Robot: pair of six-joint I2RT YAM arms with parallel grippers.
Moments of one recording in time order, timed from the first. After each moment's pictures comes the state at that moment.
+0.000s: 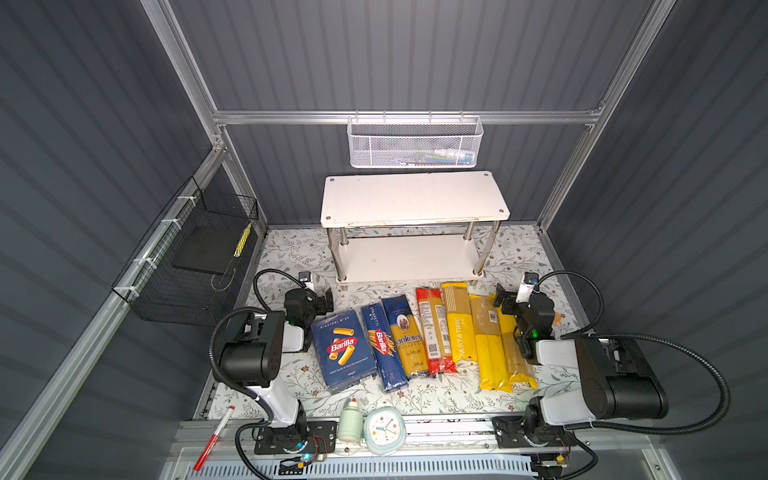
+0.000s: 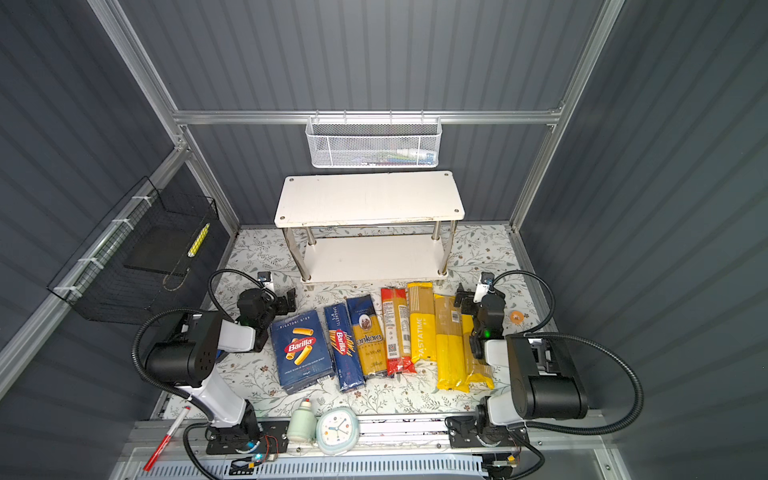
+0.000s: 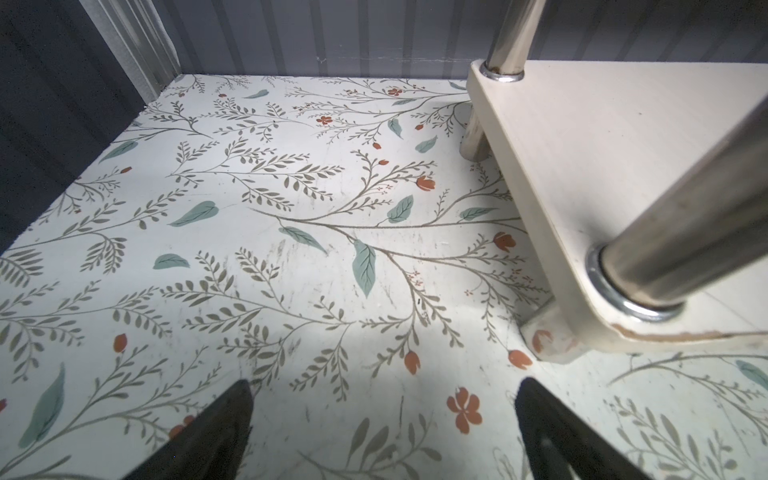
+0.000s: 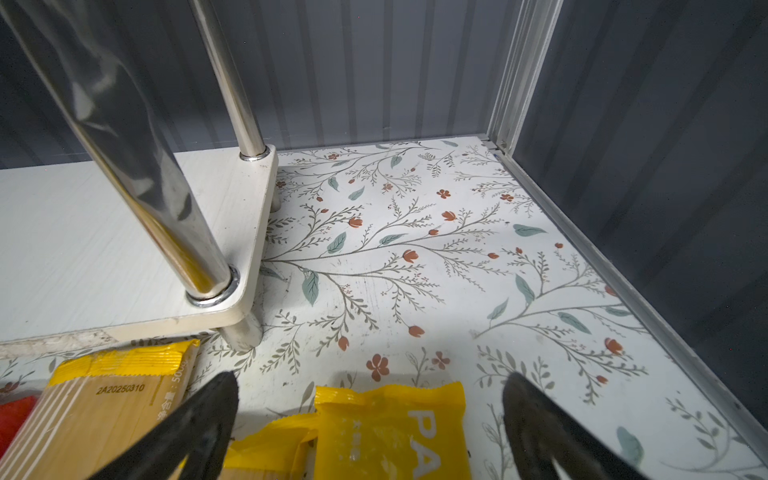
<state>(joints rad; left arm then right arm) -0.03 1.71 0.46 0.83 0.03 0.00 -0.03 1.46 0.29 0.91 0.06 0.03</state>
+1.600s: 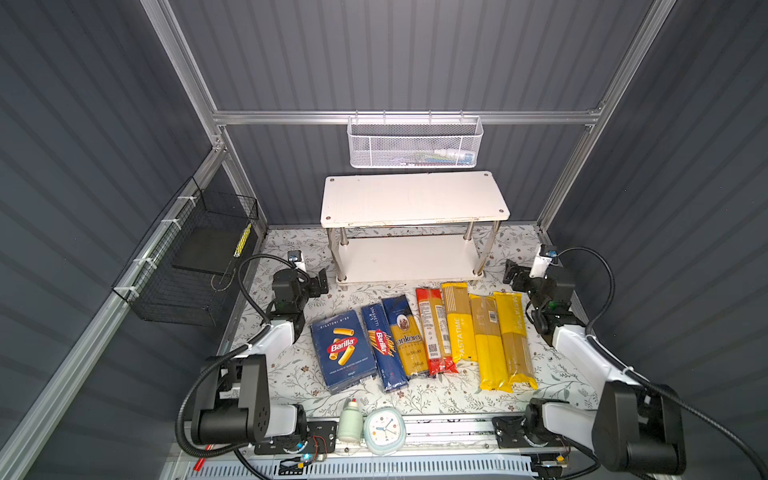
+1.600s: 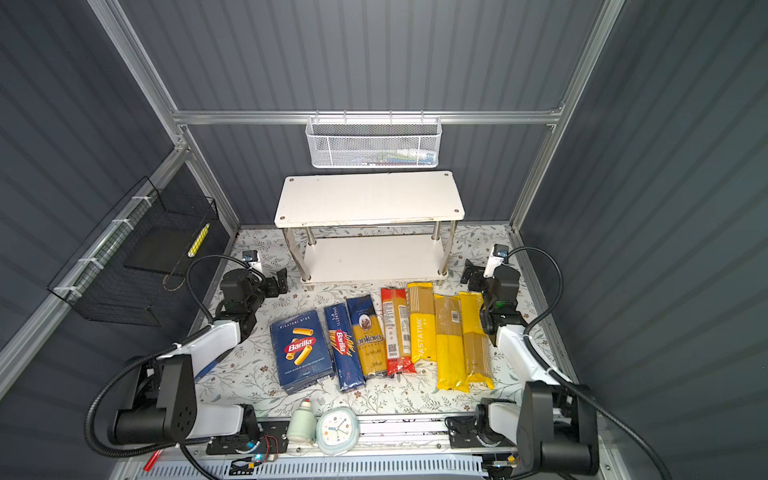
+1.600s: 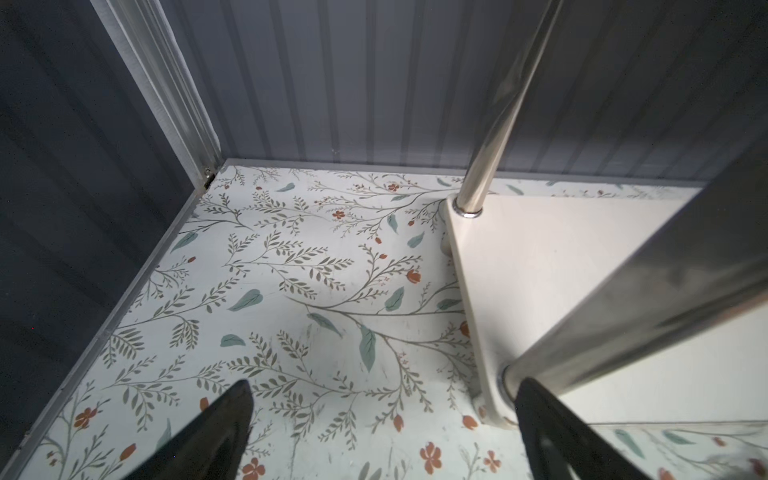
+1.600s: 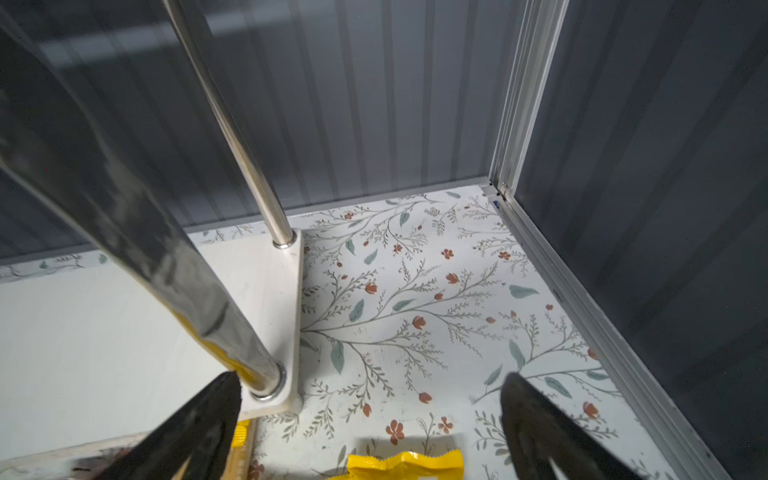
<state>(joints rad) -0.03 1.35 0.63 0.36 0.04 -0.04 -0.05 1.16 0.63 0.26 -0.01 0.11</state>
